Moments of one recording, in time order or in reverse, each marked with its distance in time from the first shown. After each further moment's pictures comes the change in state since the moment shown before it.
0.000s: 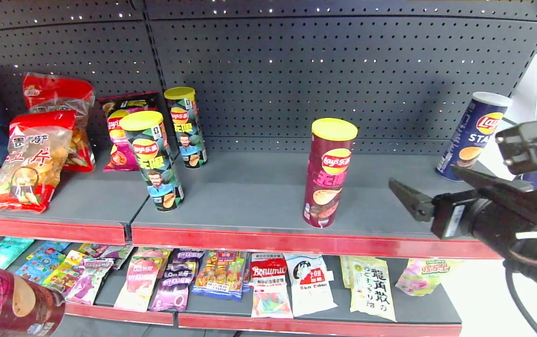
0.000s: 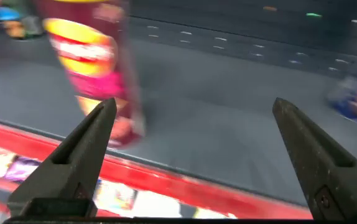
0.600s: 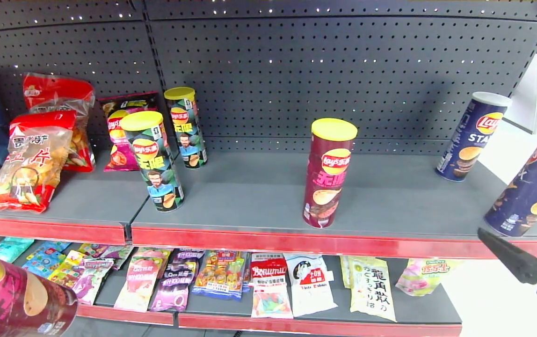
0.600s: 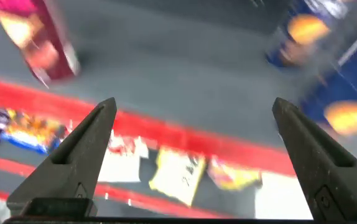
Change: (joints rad) left arm -0.007 0.035 -0.021 -0.002 -0.074 0.001; right arm -0.400 -0.390 0.247 0.188 0.349 -0.092
